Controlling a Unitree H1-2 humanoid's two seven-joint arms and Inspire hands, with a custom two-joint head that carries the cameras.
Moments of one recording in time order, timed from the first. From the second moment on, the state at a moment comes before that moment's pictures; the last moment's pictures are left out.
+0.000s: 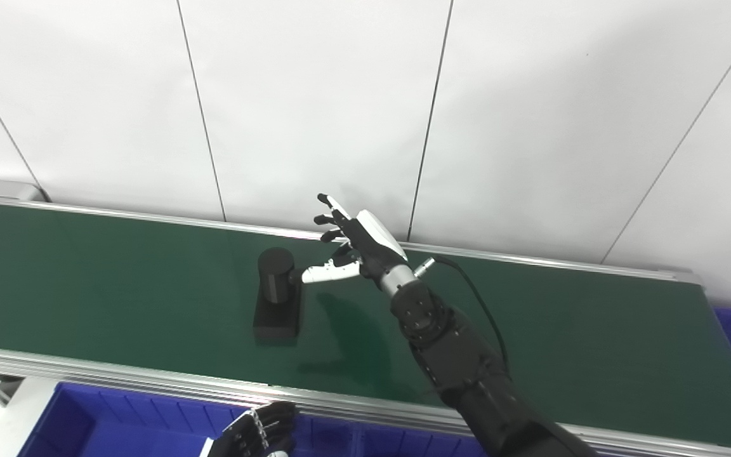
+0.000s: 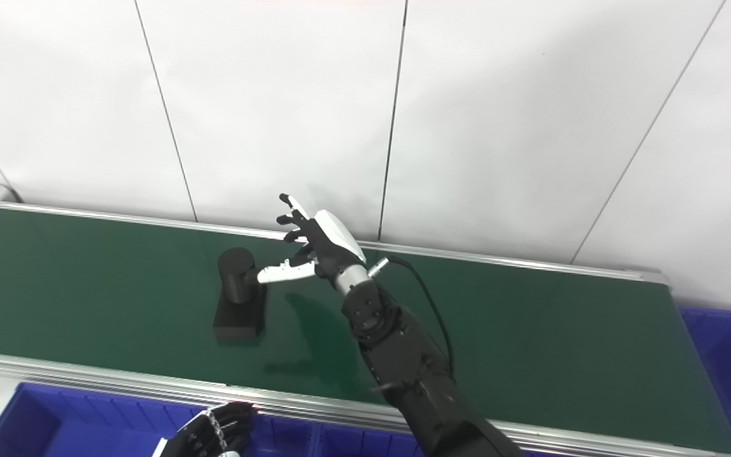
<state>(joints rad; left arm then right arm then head) 0.22 -0.04 0.00 0.40 -0.18 -0.43 -0.24 -0.86 0.11 0.35 0.97 -0.41 -0.12 -0.01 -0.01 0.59</state>
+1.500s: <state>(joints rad) 0.27 -0.08 0.00 0.37 -0.11 -0.43 -0.20 -0.80 0.25 0.32 1.22 -0.33 -0.41 -0.52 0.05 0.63</state>
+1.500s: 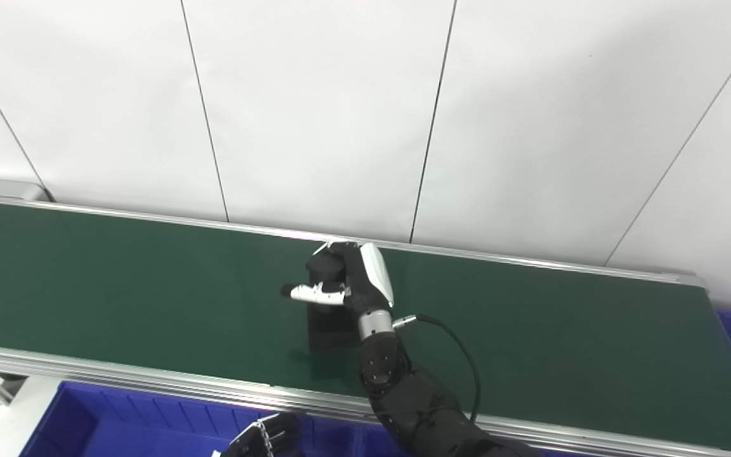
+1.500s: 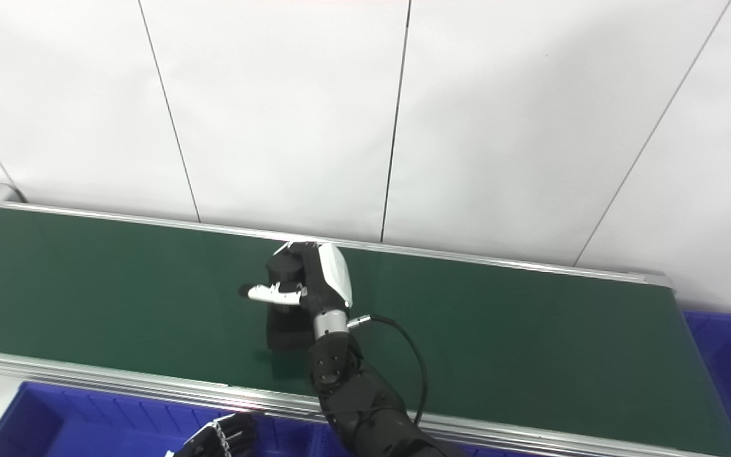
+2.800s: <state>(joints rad) 0.27 -0.04 -0.04 0.27 -0.18 -0.40 -0.24 0.20 0.02 0.24 0.02 -0.42 -0.39 -0.39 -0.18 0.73</state>
